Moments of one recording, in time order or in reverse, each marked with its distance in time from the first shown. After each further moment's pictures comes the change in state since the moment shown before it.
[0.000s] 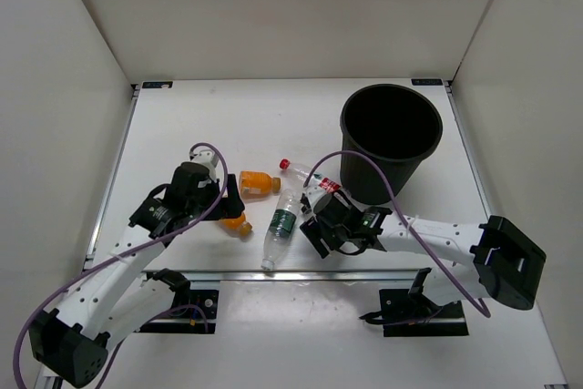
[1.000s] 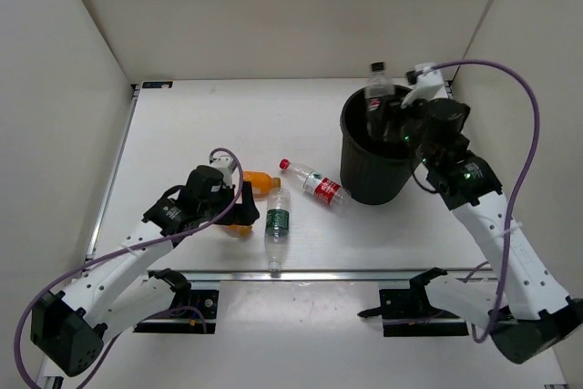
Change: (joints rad) left arm -0.096 0.051 -0.054 0.109 0.077 -0.004; right arm -0.528 -0.287 0.576 -0.052 -0.002 -0.105
